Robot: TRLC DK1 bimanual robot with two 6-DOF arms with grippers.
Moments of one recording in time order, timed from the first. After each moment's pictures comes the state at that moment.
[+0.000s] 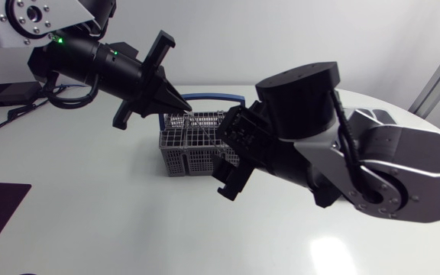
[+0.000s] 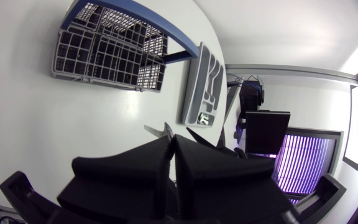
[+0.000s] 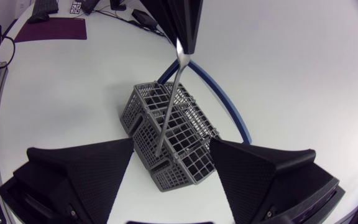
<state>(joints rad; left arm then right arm) -0.35 1.58 1.45 -0.80 0.67 -0.81 0.85 1.37 0.85 -0.01 0.23 -0.49</state>
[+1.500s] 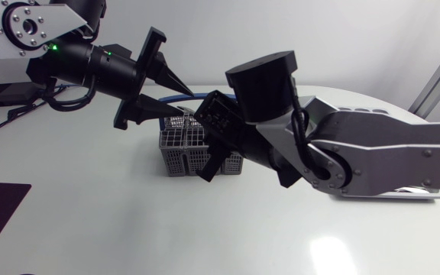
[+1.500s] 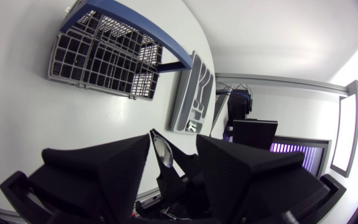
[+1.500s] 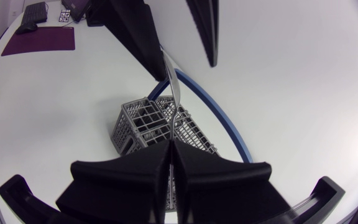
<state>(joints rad) -0.30 1.56 1.39 -0.68 0.72 -0.89 0.85 1.52 0.97 0.07 0.24 -0.47</state>
